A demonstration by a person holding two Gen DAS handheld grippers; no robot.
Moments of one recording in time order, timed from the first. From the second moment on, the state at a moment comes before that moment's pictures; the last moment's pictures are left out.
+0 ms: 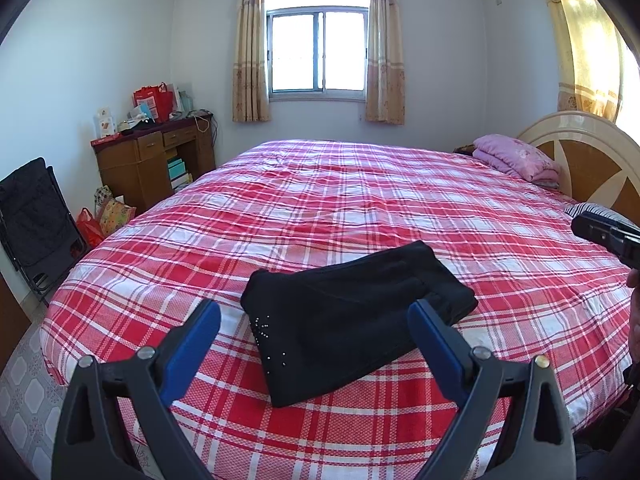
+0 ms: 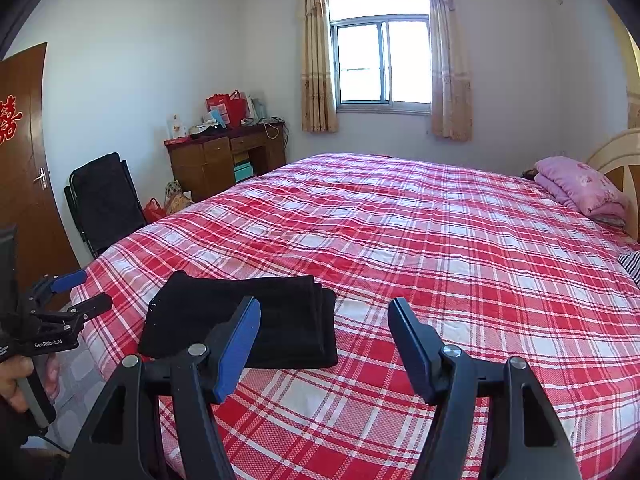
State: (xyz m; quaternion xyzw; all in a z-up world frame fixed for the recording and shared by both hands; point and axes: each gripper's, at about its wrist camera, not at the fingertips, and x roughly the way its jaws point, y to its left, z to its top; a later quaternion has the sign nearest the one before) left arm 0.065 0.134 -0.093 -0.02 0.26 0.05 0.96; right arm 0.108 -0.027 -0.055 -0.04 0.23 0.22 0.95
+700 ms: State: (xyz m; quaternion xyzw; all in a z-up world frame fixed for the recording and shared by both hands) left arm 0.066 0.131 -0.093 -0.02 0.26 0.05 0.96; right arm 0.109 -0.027 -0.054 -0.04 0.23 0.22 0.95
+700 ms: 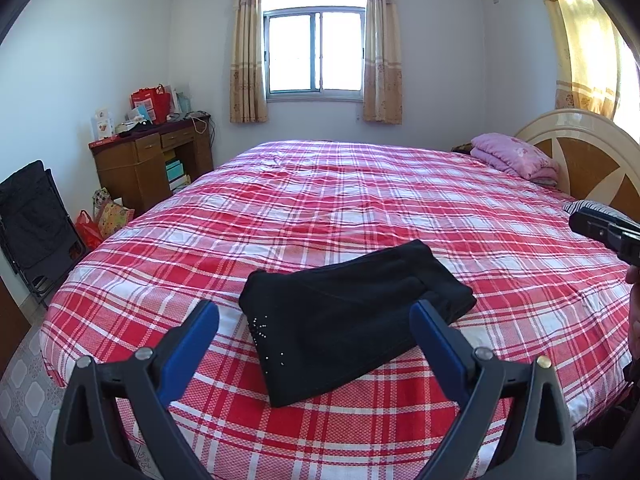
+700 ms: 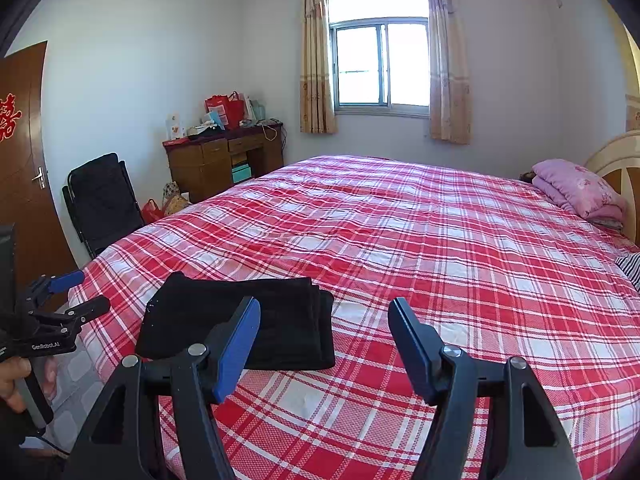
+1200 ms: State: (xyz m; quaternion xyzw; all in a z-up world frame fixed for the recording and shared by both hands) left arm 0.067 0.131 -0.089 -0.01 0.26 0.05 0.96; right arm 0.108 -0.026 -0.055 -0.04 0.22 0.21 0.95
